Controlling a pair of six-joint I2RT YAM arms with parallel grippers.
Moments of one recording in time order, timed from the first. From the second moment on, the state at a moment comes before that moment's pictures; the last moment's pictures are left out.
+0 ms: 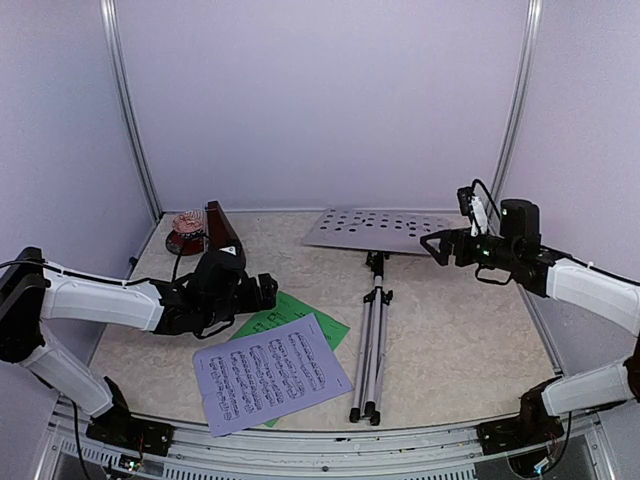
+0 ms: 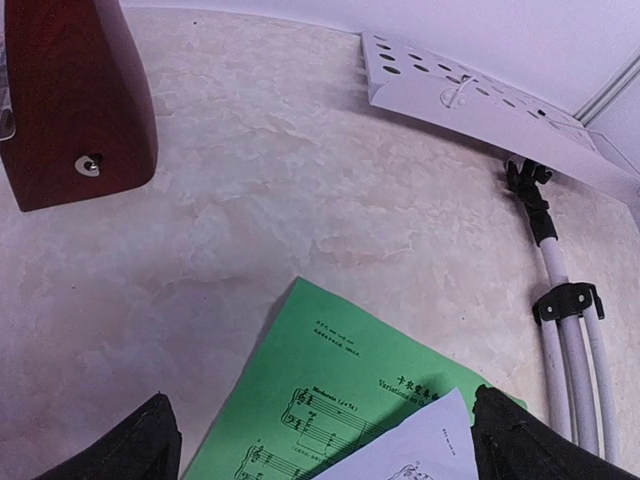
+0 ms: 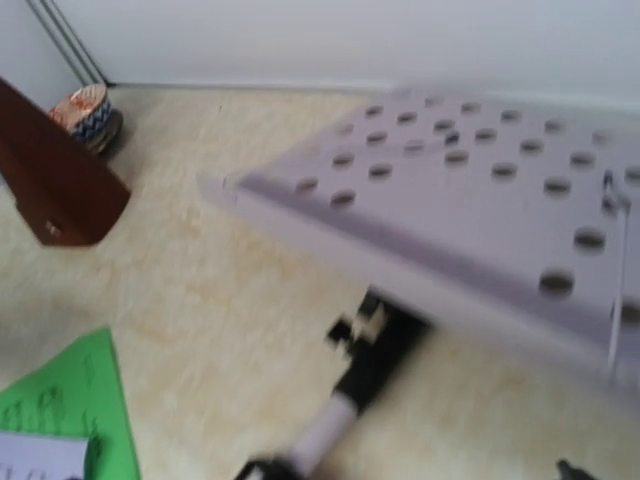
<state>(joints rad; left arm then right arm) -0.84 1.47 0.72 0.13 -0.43 -0.66 0.28 1.19 0.74 0.09 -0.37 0.18</state>
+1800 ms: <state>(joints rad) -0.88 1.56 0.61 0.51 -0.08 -0.68 0.30 2.30 2.07 -0.94 -0.58 -0.57</state>
